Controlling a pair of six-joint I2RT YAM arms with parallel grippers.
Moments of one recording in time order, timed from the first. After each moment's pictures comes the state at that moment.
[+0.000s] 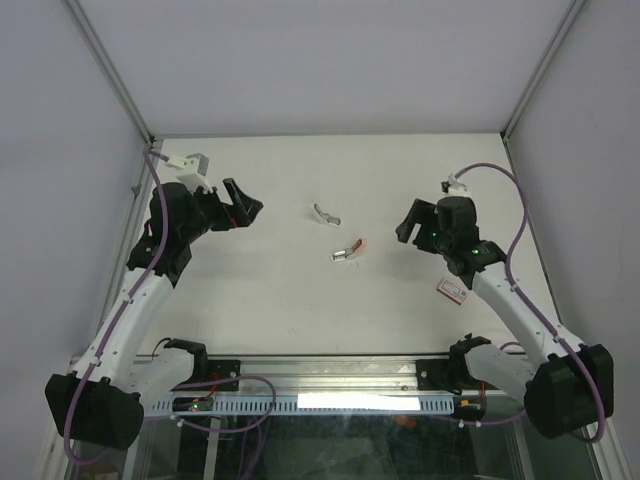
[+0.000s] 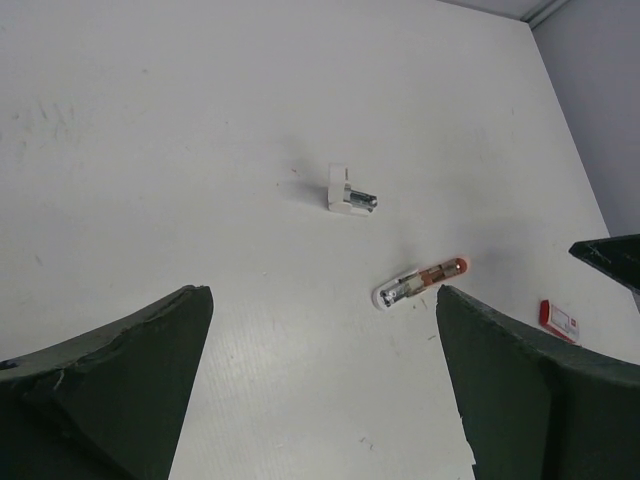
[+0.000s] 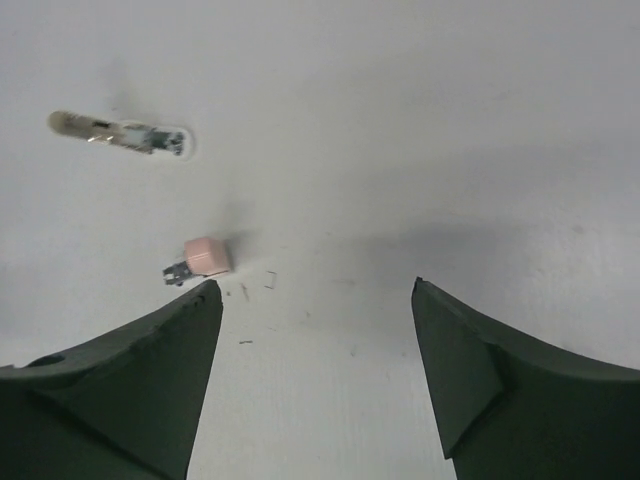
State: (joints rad) left arm -0.18 0.95 0.84 -0.22 0.27 -0.42; right arm 0.36 1.08 0.74 -0.28 0.04 0.50
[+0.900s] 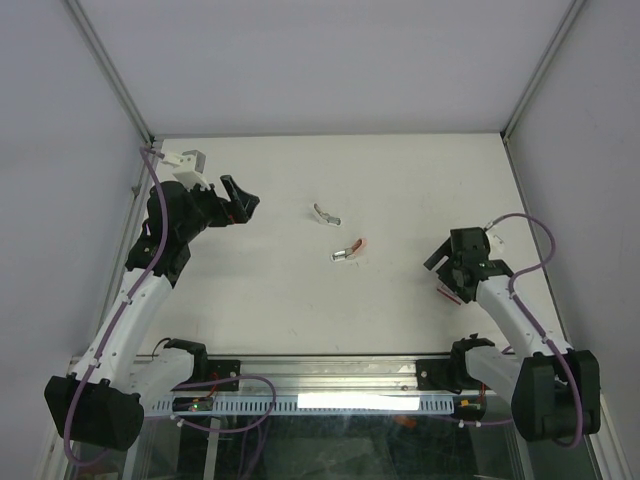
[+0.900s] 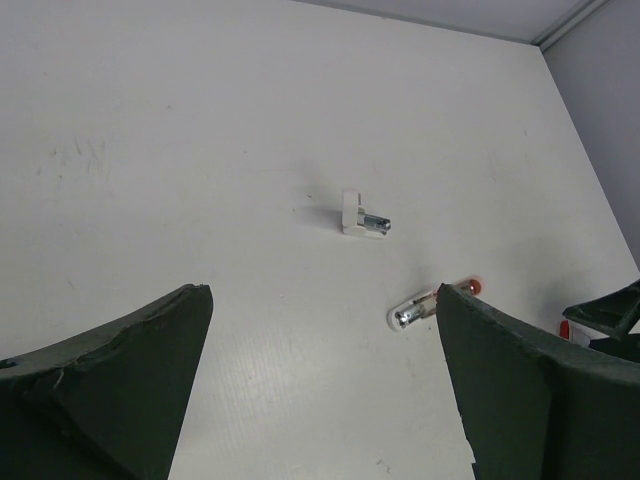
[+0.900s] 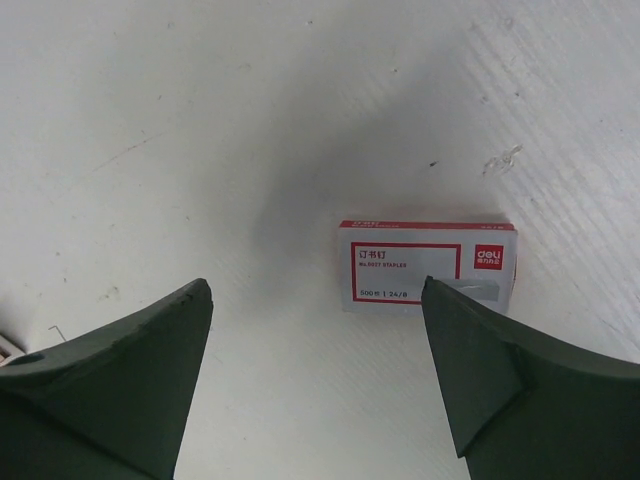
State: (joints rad) left arm -0.18 0.97 0.87 -0.20 0.23 -0.38; right arm 0.13 1.00 0.54 -0.58 0.23 0.83
